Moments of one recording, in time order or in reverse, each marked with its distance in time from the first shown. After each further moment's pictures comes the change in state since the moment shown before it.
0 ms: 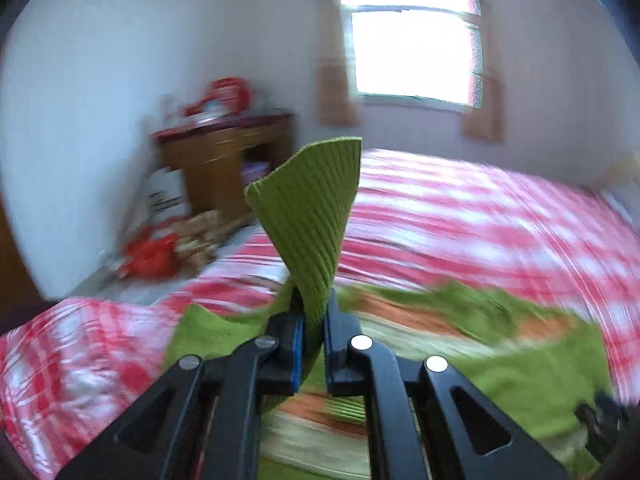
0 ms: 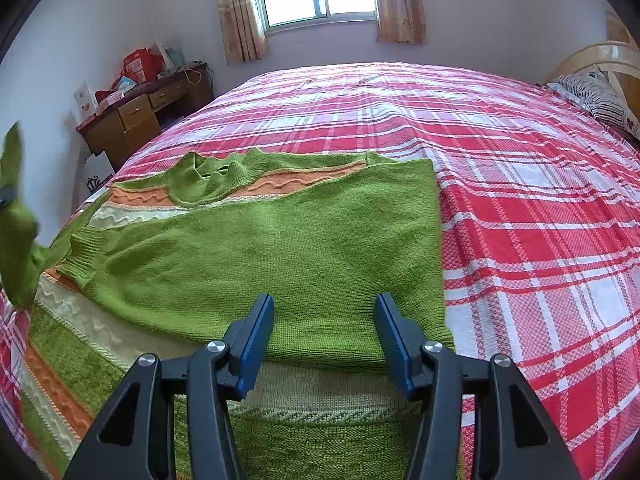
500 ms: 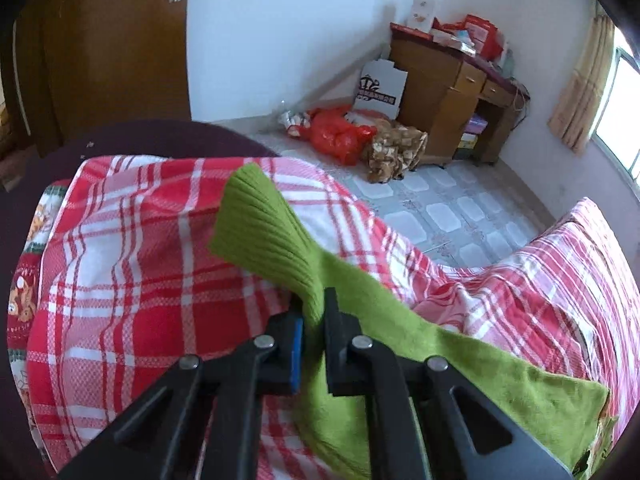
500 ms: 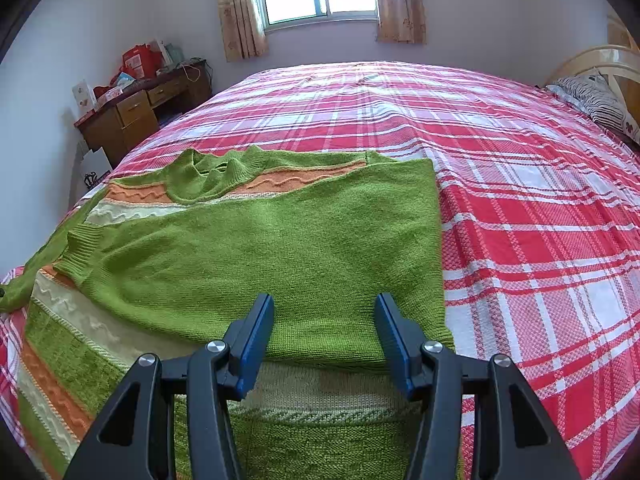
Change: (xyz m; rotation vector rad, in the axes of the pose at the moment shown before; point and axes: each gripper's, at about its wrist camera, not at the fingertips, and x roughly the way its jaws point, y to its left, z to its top) left arm 0.059 0.319 -0.064 -0.682 0.311 0.521; right arm 0.001 0.002 0.000 -0.011 0.007 -0.015
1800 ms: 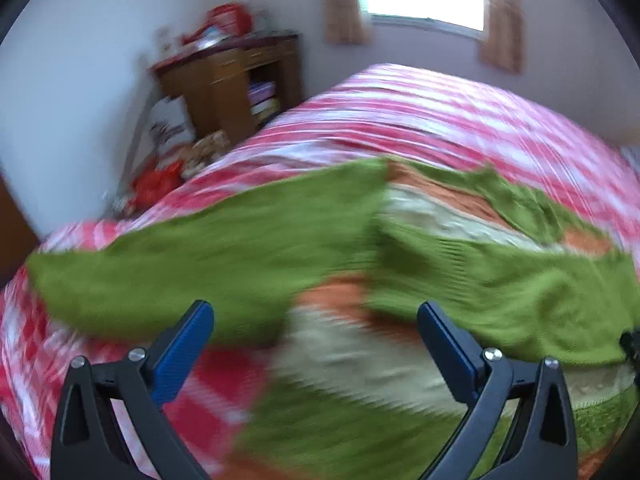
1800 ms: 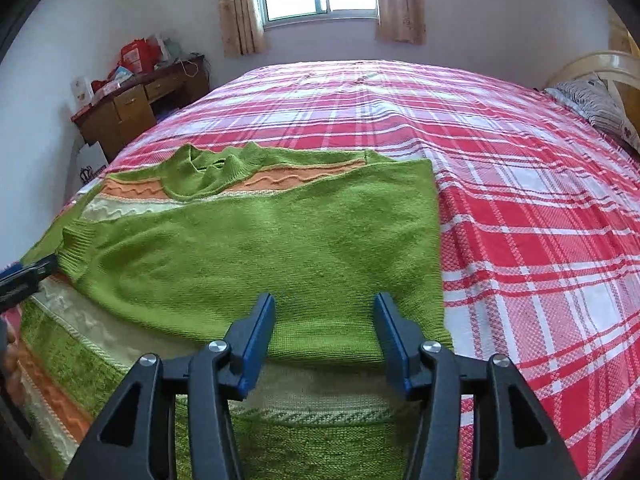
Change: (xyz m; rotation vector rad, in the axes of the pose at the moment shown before) left arm -0.118 -0.160 -0.169 0.658 -0.031 -0.338; right arm 0.002 -0.002 0.002 -0.011 0.010 -0.011
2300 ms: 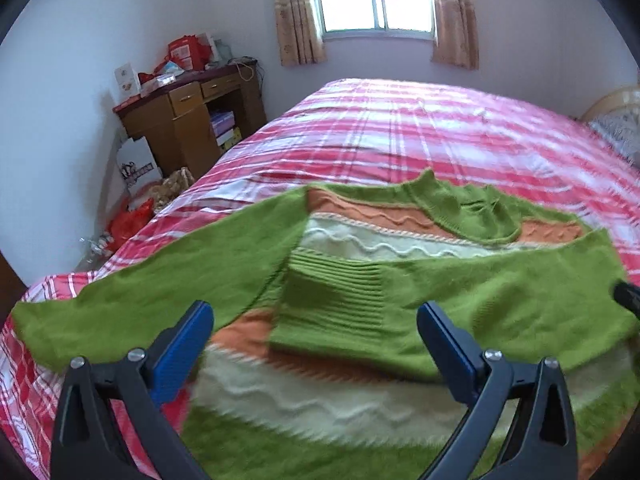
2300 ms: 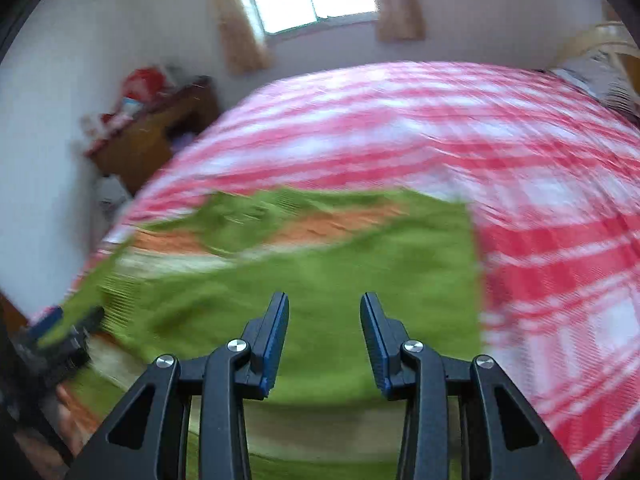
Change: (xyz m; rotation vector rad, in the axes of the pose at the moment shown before) left arm 0.010 -0.086 0.006 0.195 -0.085 -0.074; right arm -0.006 0.003 0.033 0.101 0.007 0.072
